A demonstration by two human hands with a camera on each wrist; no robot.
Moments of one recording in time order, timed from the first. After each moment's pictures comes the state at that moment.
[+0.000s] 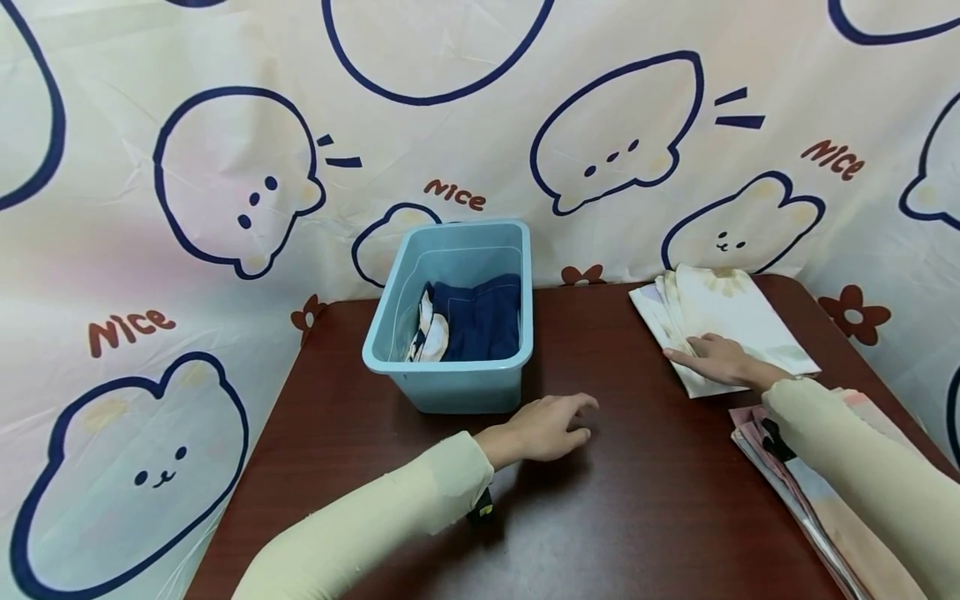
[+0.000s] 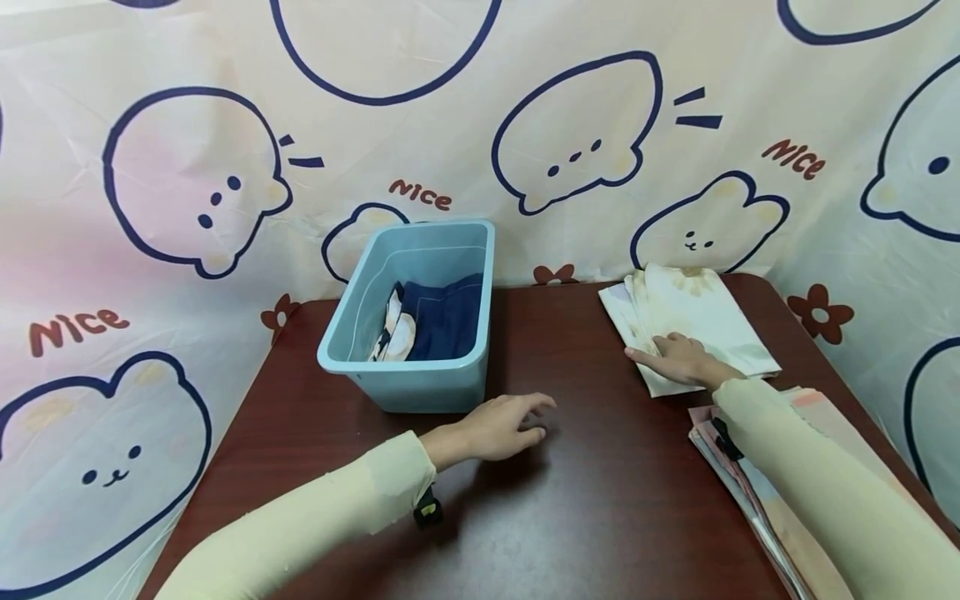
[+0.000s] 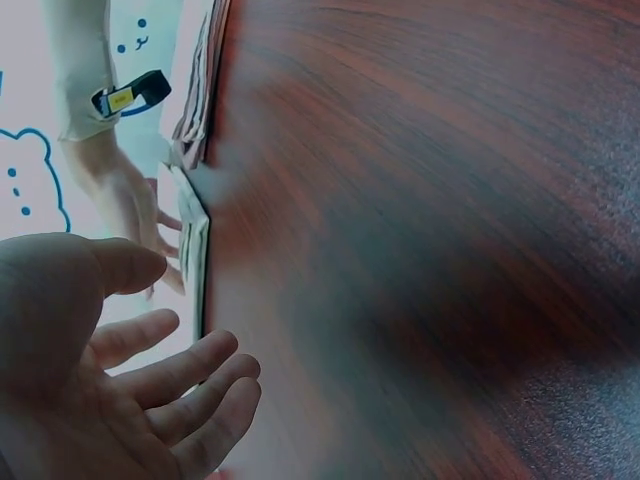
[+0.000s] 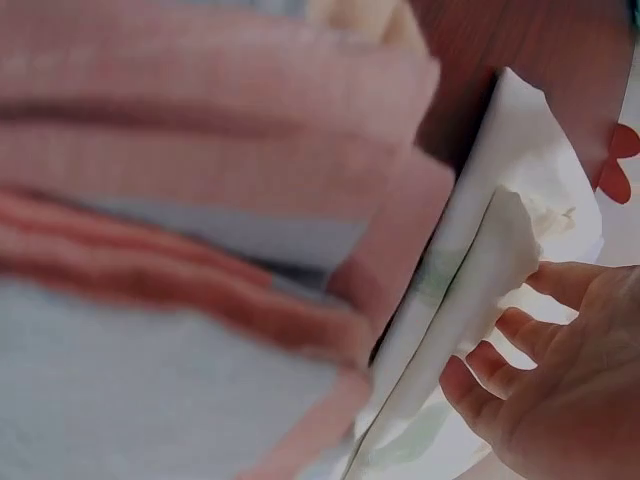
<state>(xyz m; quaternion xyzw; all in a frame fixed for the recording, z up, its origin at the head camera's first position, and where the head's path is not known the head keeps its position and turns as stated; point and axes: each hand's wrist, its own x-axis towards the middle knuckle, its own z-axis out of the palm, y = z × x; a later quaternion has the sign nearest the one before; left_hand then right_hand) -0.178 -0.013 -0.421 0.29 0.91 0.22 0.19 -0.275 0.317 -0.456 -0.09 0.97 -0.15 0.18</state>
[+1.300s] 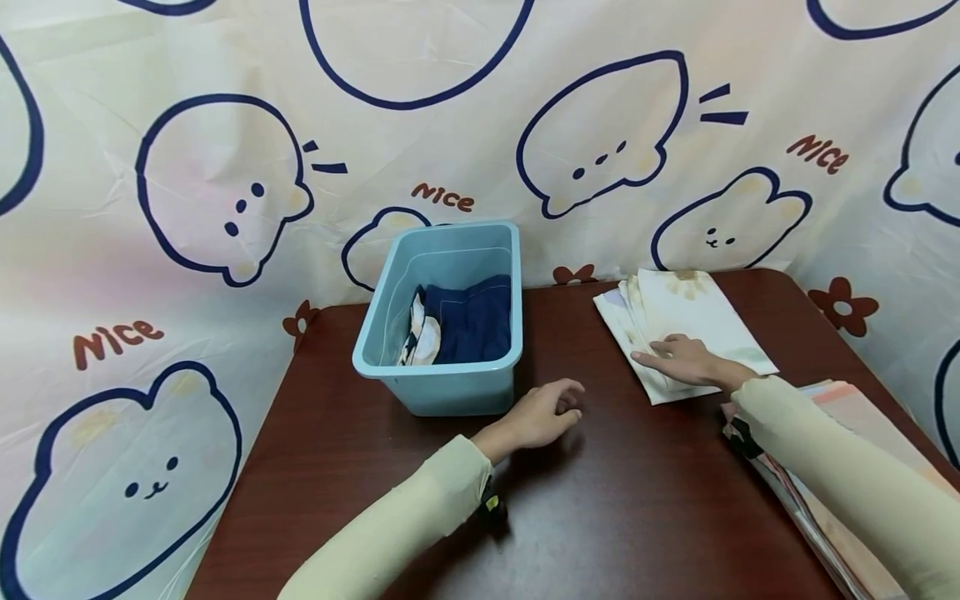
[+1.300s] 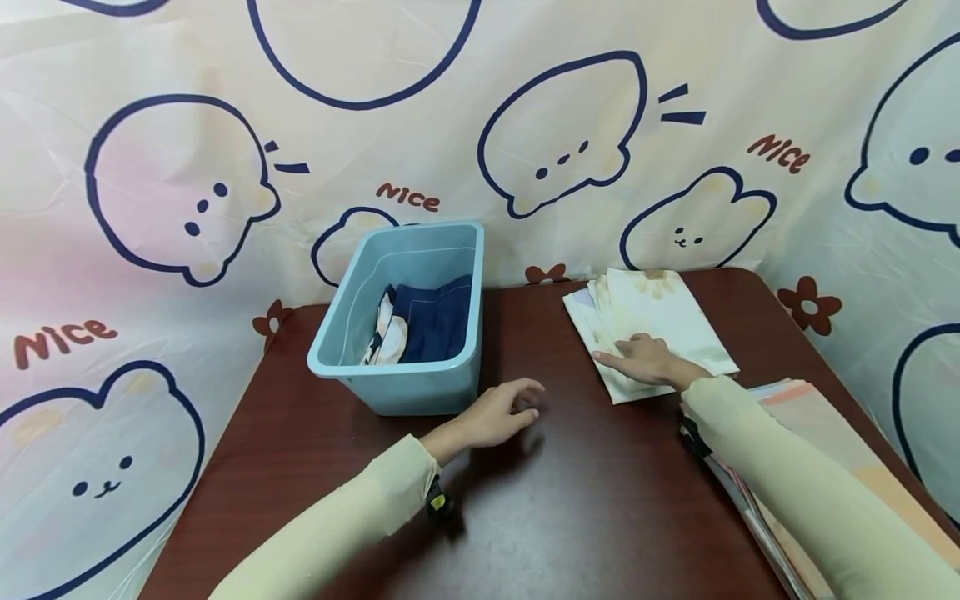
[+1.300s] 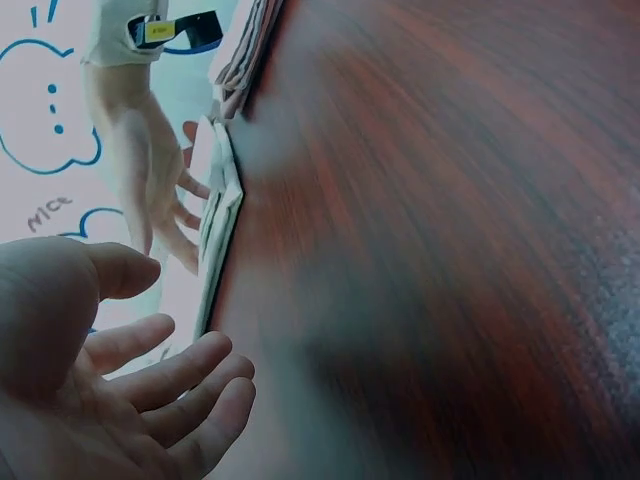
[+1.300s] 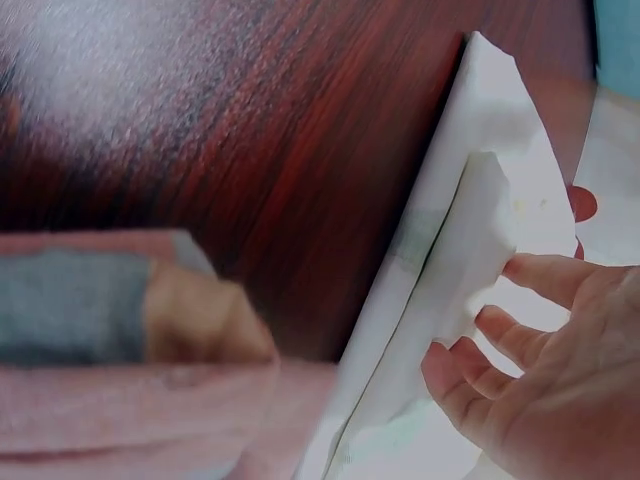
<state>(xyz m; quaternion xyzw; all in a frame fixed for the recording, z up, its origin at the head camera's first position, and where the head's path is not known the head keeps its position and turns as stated) -0.196 -0.008 -0.444 0.24 0.89 0.34 0.17 -0.270 0.283 -0.457 -0.09 0.96 -0.18 0.19</state>
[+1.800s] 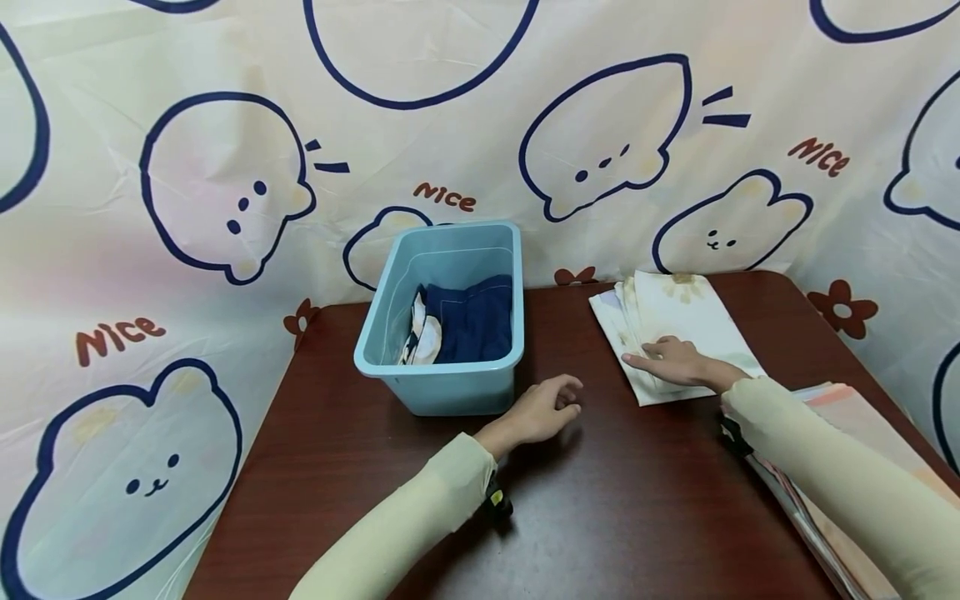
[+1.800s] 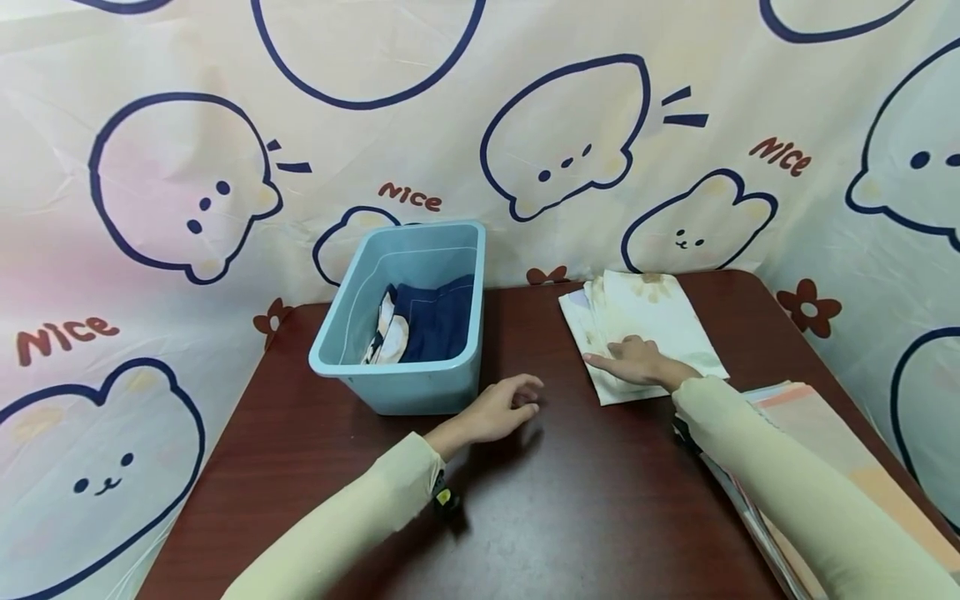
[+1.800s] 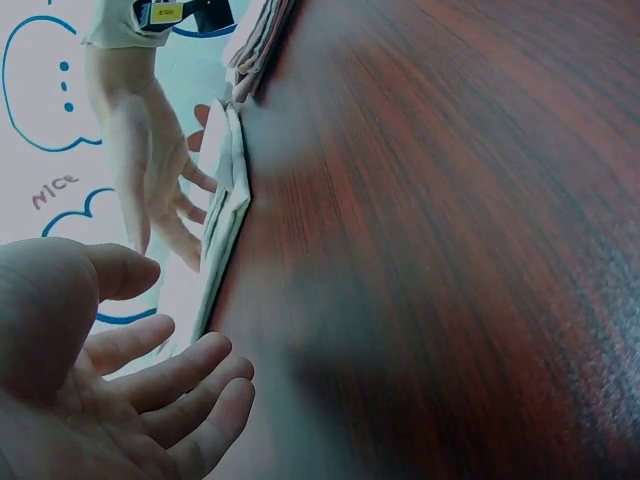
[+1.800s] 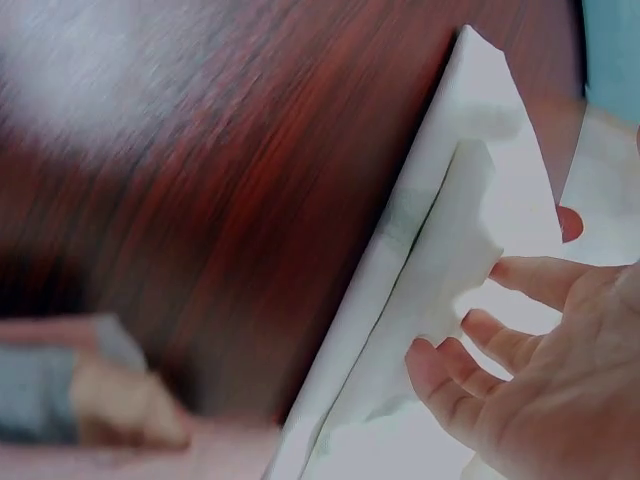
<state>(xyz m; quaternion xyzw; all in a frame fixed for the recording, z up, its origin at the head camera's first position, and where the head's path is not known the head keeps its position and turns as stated) -0.202 -0.006 -0.449 0.22 0.89 0.36 0.17 -0.268 0.268 -0.450 -0.09 0.96 -0.18 0.21</state>
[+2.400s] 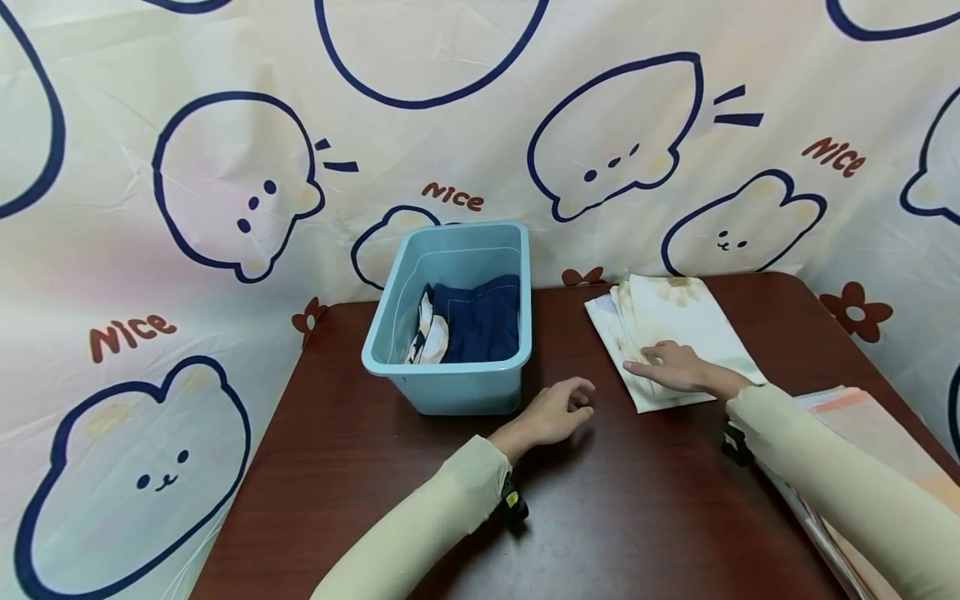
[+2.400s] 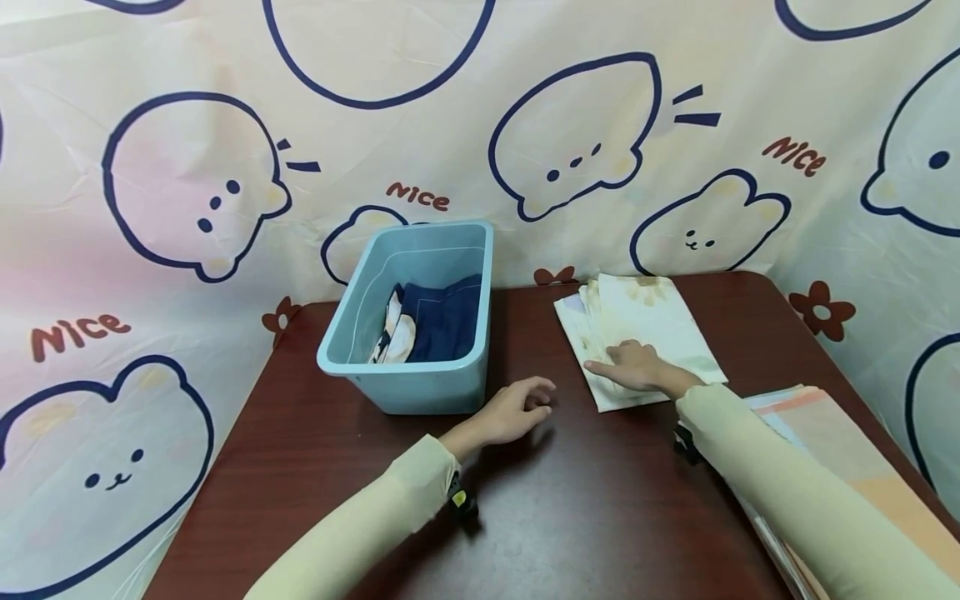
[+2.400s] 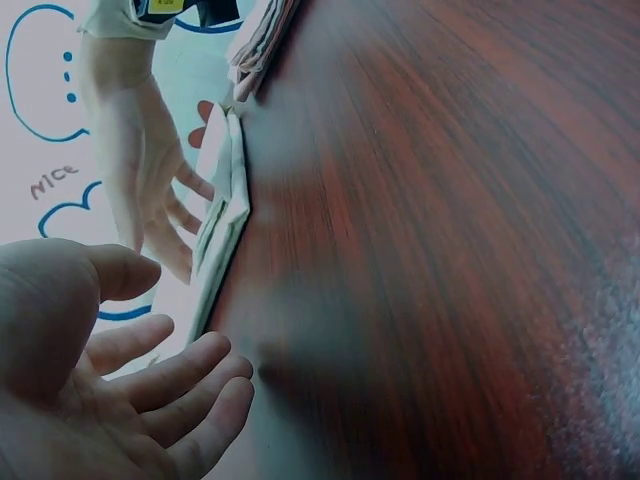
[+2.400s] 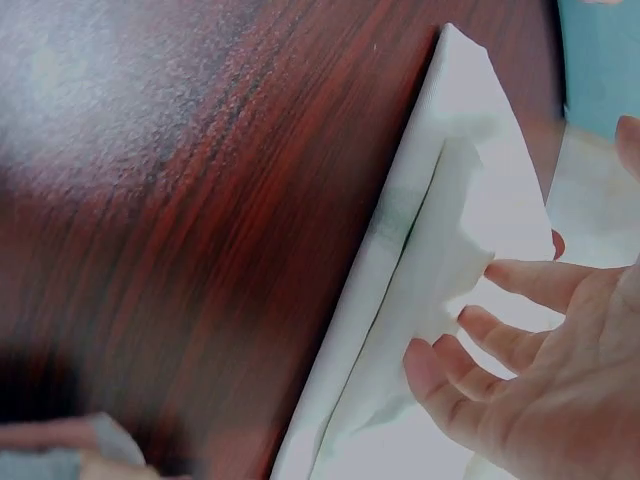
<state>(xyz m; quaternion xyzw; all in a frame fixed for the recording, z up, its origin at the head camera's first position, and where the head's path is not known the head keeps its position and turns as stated) -0.203 0.002 -0.456 0.21 0.89 0.37 0.16 -0.263 0.253 -0.448 -0.11 0.95 -0.20 0.20</state>
